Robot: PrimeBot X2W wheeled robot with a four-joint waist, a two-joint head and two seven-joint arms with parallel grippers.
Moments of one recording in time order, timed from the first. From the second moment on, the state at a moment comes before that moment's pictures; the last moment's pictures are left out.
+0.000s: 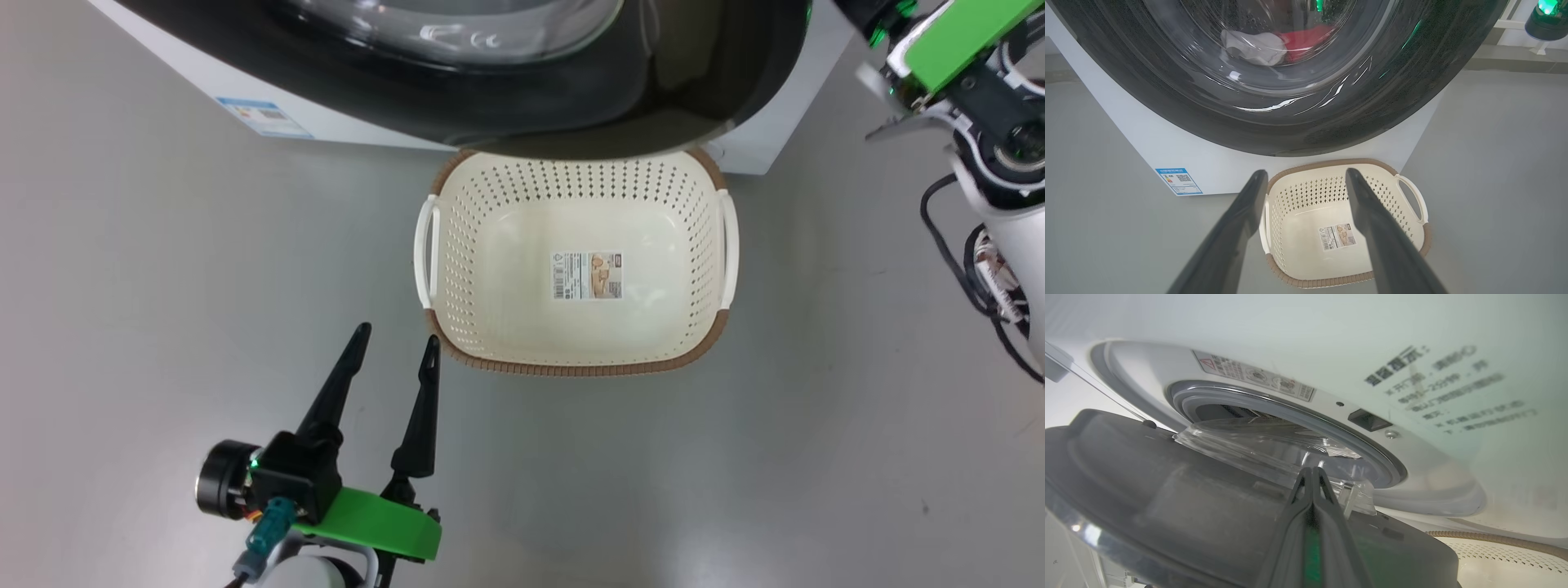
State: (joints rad) left arm -0.26 0.04 -0.27 0.18 -0.19 0.03 -0.25; right arm -1.06 -0.37 0.46 0.48 1.64 0.12 0.30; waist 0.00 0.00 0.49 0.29
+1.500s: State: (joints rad) left arm -0.16 0.04 -0.23 0.19 -0.15 0.03 -0.25; right arm -0.78 -0.26 0.58 0.35 1.59 0.12 0.50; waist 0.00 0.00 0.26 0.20
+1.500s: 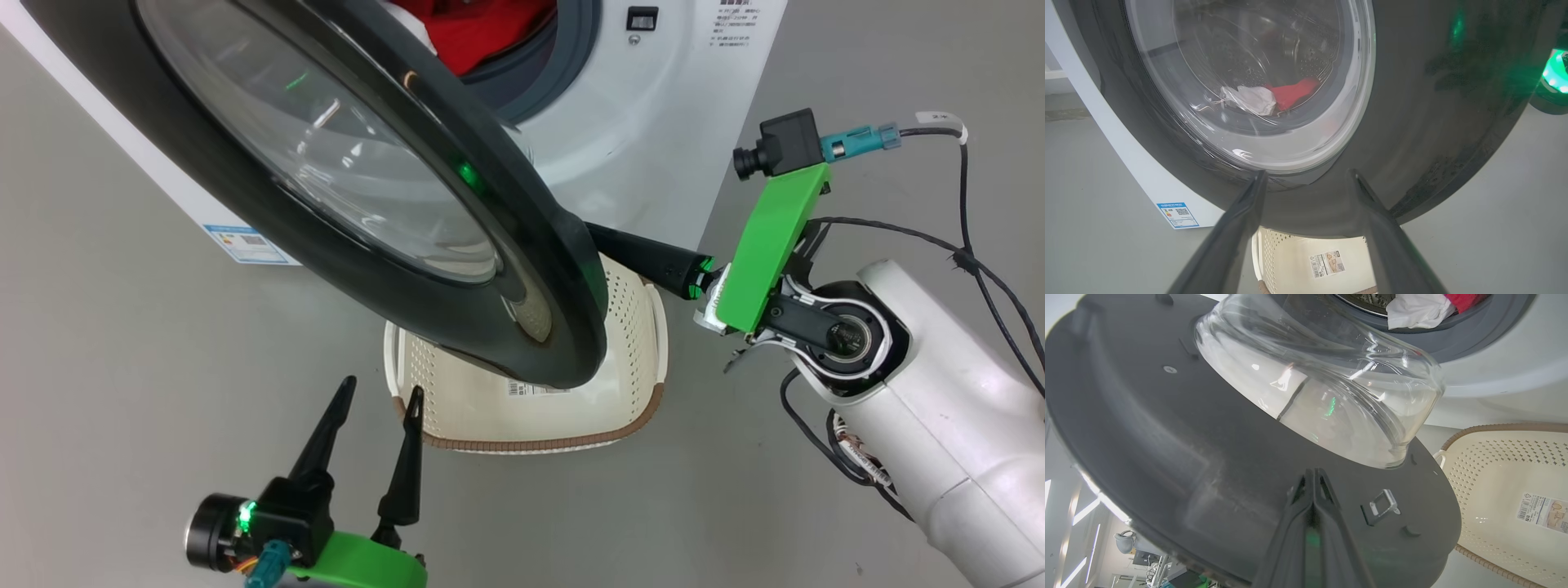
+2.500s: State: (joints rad) left arm -0.11 0.04 -0.13 0.19 -0.13 -0.01 -0.25; right arm -0.59 -0.32 0.61 0.39 1.50 0.12 0.20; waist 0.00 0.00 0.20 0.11
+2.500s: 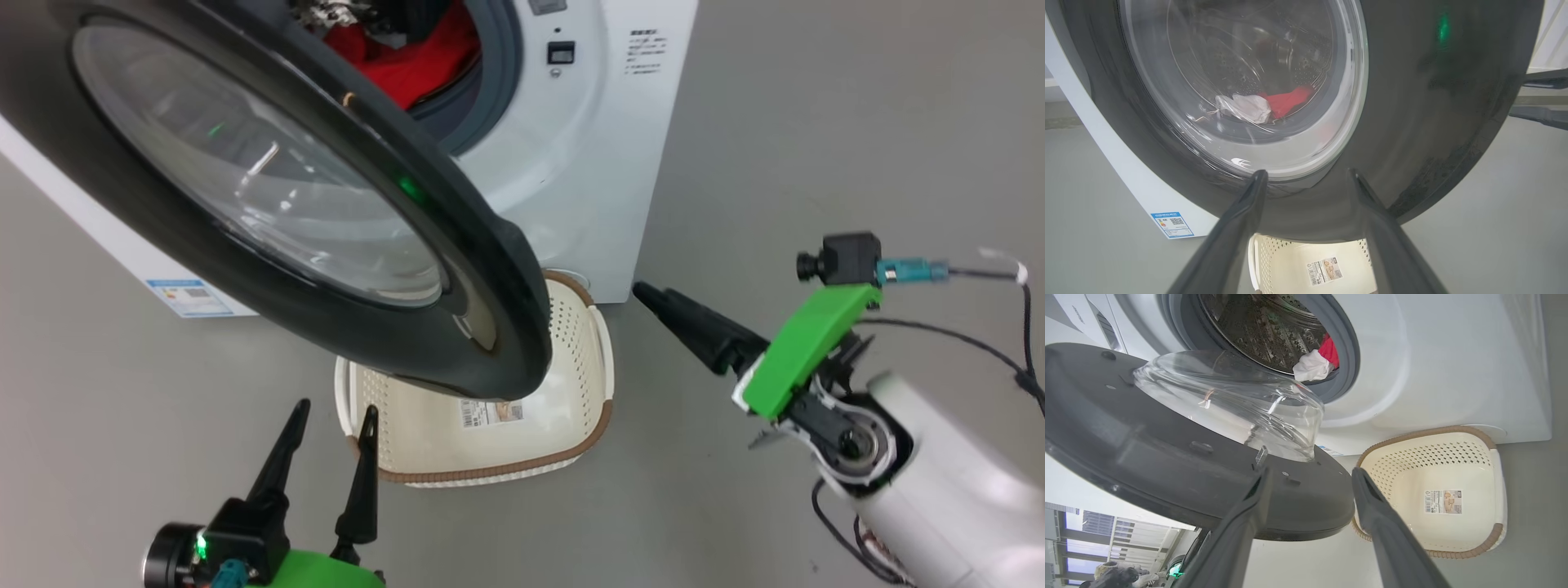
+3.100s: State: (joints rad) left arm -0.06 0.04 -0.10 0.19 -0.13 -0.01 -0.25; right arm -0.39 -0.41 0.73 0.42 1.43 0.12 -0.11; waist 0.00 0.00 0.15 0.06
